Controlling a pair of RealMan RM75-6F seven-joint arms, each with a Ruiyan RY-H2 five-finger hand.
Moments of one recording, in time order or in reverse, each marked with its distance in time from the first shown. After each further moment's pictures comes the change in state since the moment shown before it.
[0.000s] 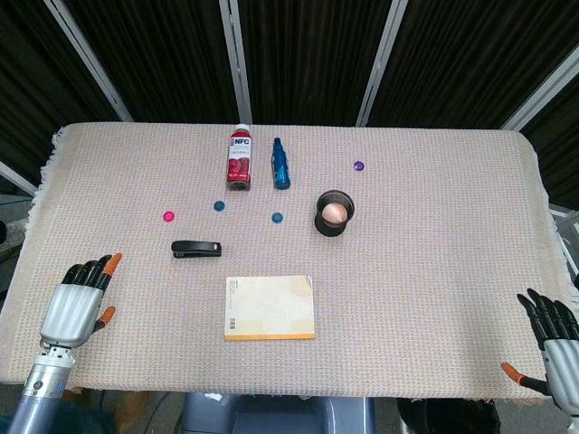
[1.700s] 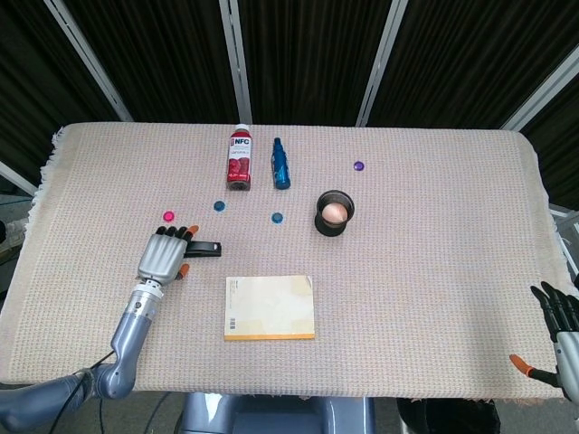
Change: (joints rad) left arm -0.397 -0.383 -0.220 0.360 -0.397 -0.379 0.115; right arm 0.014 0.015 0.030 -0.001 0.062 -0.024 0.042
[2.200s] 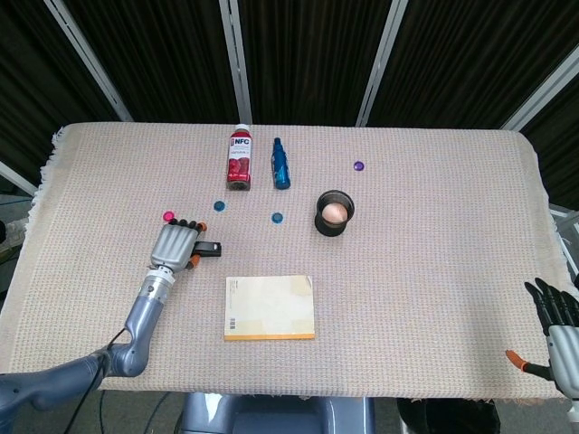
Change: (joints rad) left arm -0.106 -0.089 -0.017 0.203 -0.030 -0.109 -0.126; right arm 0.022 -0.007 0.015 -0.023 0.039 -0.044 -0.054
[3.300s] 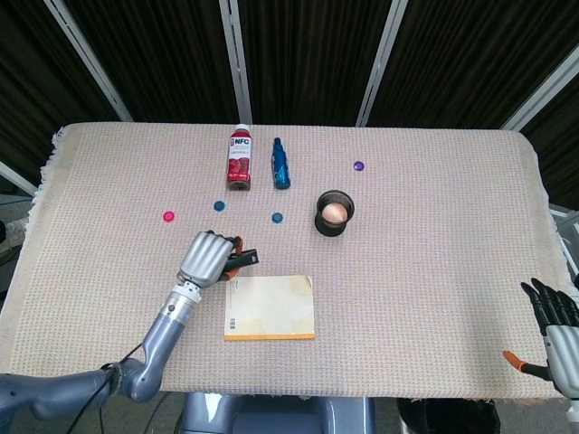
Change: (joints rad) left arm -0.018 -0.007 0.041 -0.265 0.174 0.175 -0.034; right arm 0.006 0.008 -0.008 0.000 -0.014 -0.009 0.025
